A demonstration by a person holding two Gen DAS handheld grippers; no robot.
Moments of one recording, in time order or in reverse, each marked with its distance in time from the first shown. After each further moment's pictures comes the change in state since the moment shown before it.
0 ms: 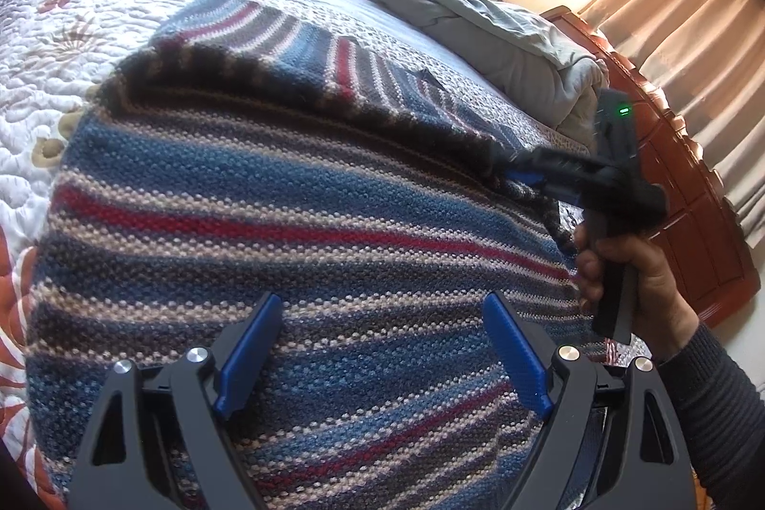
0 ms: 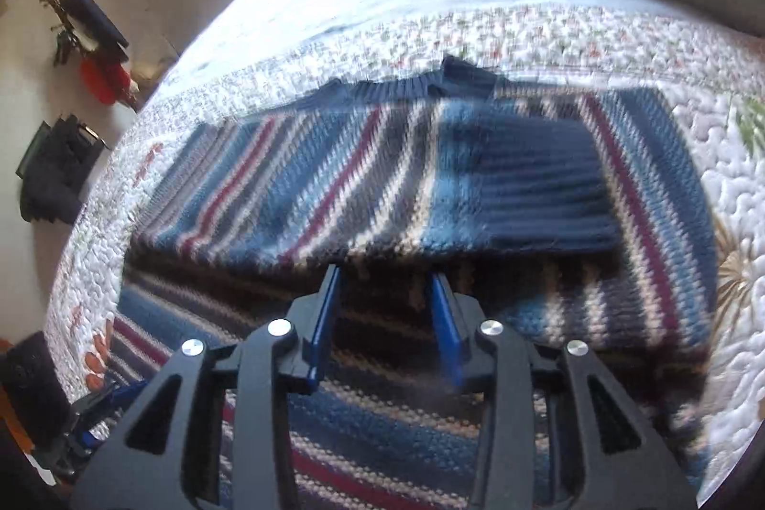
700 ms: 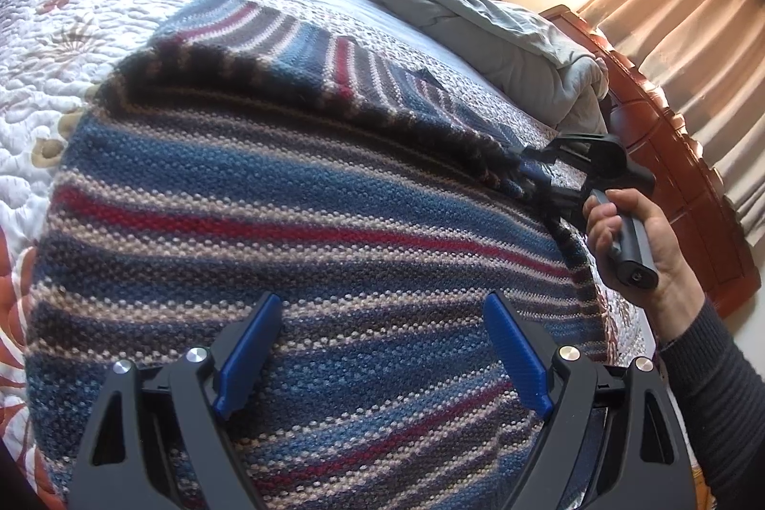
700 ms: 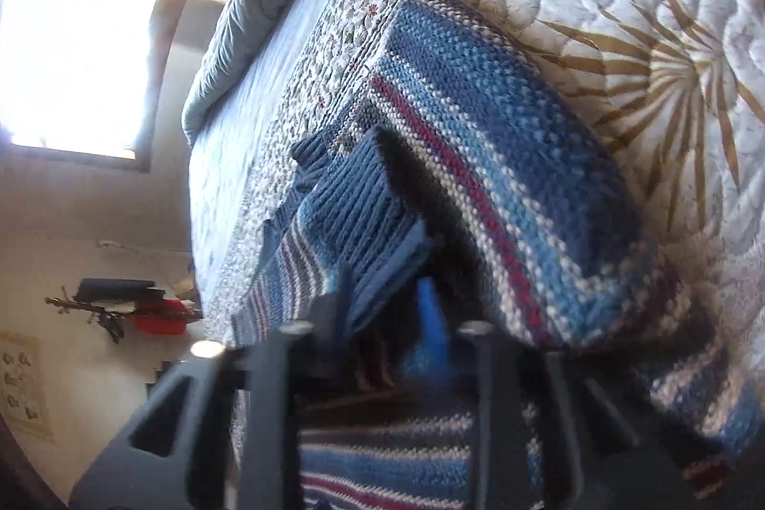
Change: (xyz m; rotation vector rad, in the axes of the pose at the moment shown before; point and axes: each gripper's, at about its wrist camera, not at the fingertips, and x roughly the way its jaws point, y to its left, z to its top) left arm 0.000 0.000 0.000 0.003 0.000 -0.002; right arm -0.026 -0.111 0.010 0.753 -0.166 0.212
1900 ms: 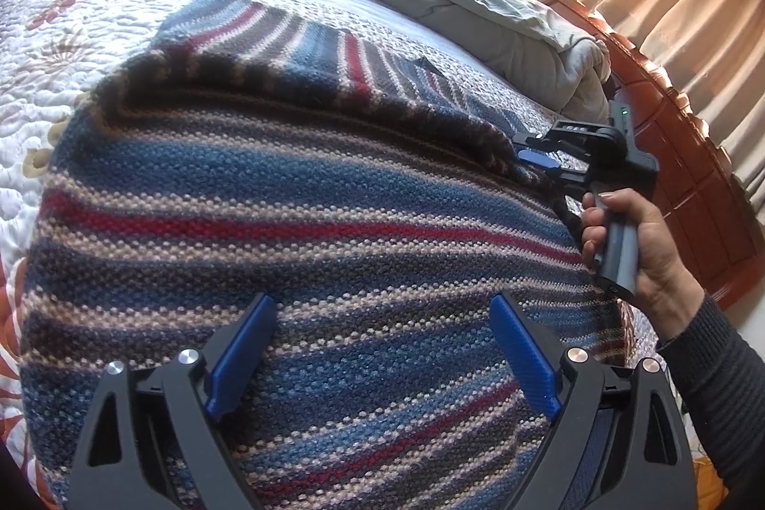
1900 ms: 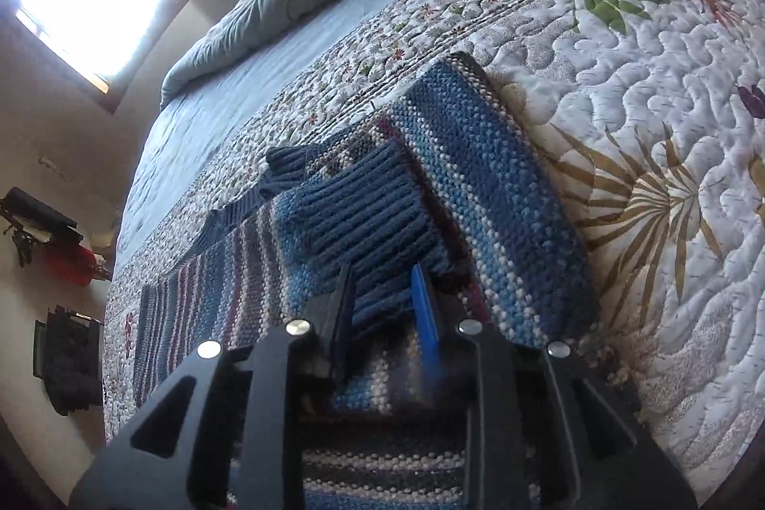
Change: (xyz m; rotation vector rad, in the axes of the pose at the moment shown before) left arm 0.015 -0.010 0.000 0.055 0.017 0.034; right arm -0.002 0.003 -0.015 -0.274 -0.113 -0.165
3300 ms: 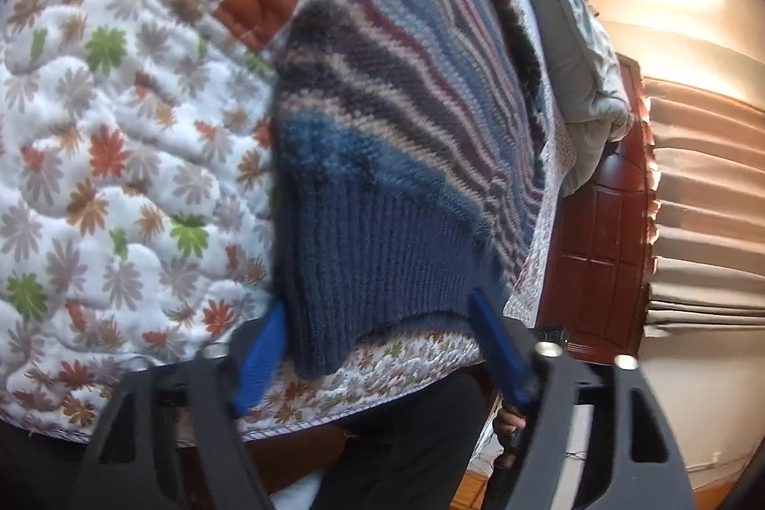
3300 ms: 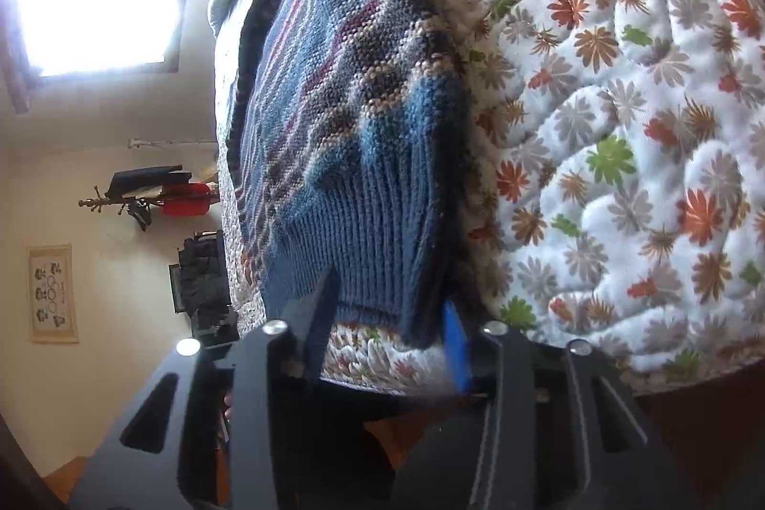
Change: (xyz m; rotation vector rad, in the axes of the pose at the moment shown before) left arm -0.116 0.077 -0.144 -0.631 0.327 -0.237; right arm -0.195 -0.134 -0.259 0.293 0.448 0.350
